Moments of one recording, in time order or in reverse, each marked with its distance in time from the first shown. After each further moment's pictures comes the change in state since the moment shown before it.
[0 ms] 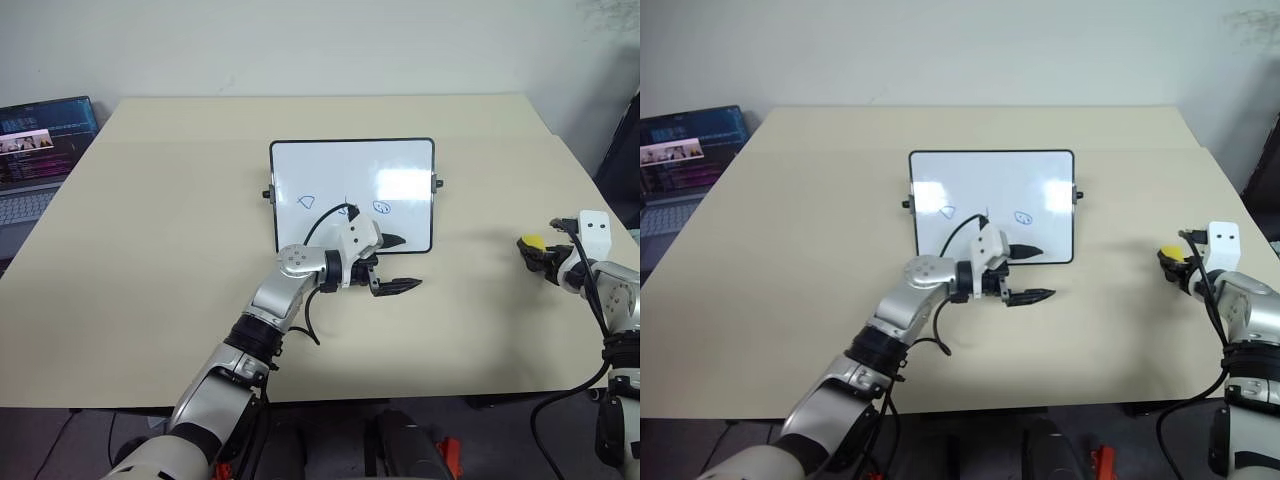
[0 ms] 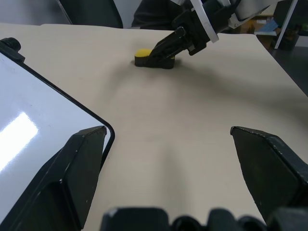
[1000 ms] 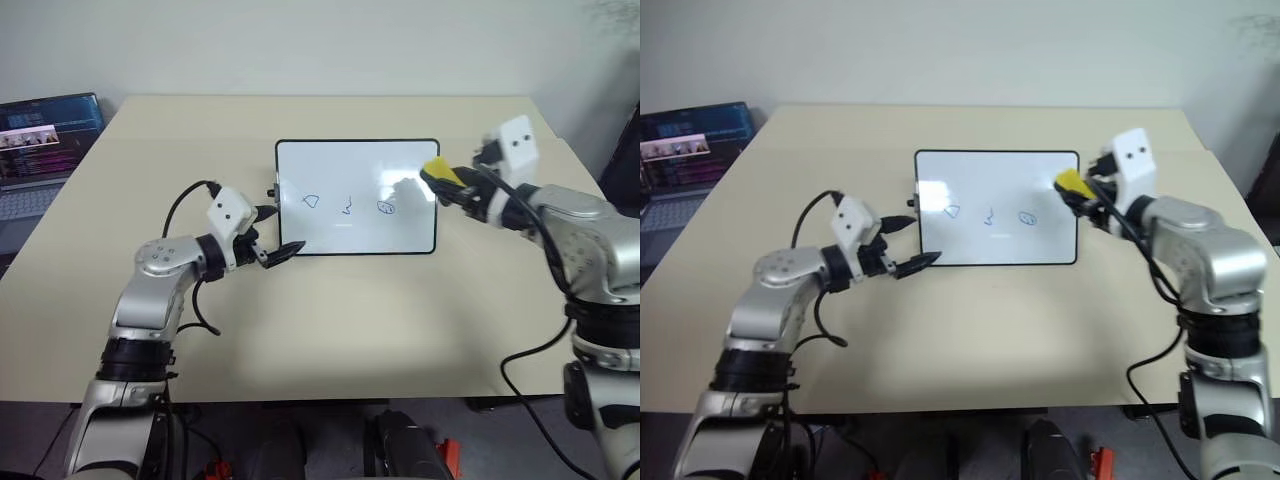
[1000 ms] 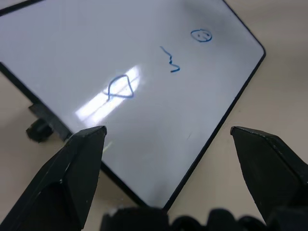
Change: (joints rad) left arm 0.259 0.426 0.354 -0.338 -0.048 0.202 0.119; right arm -0.272 0.194 0.294 -0.573 0.124 0.232 0.022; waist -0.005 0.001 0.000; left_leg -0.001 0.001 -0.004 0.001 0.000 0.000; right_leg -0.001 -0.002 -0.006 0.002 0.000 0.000
